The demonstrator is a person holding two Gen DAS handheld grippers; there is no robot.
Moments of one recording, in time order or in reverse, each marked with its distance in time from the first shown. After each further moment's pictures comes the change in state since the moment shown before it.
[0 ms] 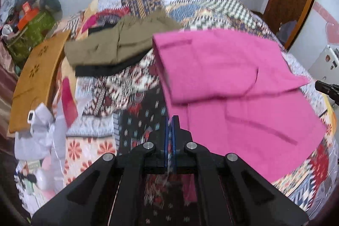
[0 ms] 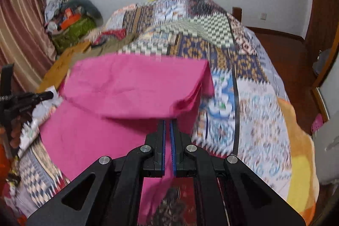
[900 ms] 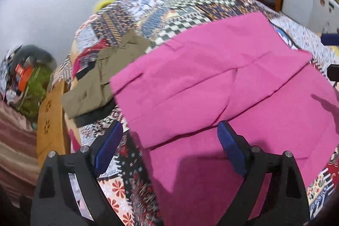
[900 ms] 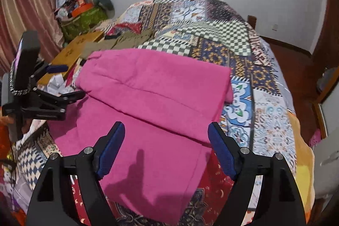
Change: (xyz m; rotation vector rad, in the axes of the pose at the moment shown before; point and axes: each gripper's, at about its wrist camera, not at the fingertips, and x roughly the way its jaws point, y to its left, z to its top) left arm 0.028 -0.080 0.037 0.372 -0.019 0.133; right arm 0.005 0.047 0.007 -0.112 0.004 0.013
